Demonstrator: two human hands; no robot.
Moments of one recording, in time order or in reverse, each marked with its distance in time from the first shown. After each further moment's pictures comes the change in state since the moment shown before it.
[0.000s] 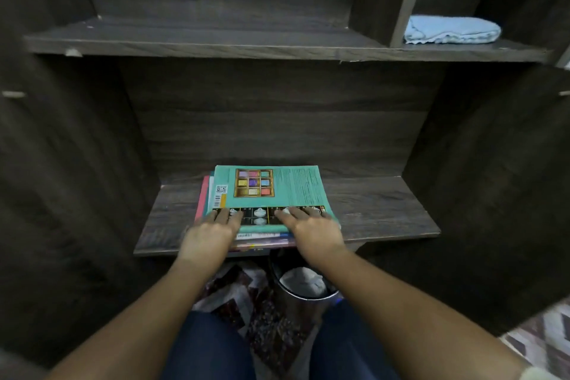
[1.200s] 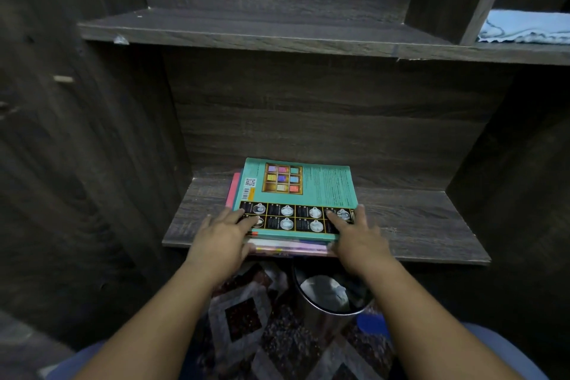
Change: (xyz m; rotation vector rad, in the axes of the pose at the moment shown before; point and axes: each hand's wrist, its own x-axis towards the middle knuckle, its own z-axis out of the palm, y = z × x) left_hand -0.009 -0.018 -0.003 -0.249 -0.145 -0.145; right_hand 0.009 0.014 -0.003 0.248 -0.224 0.363
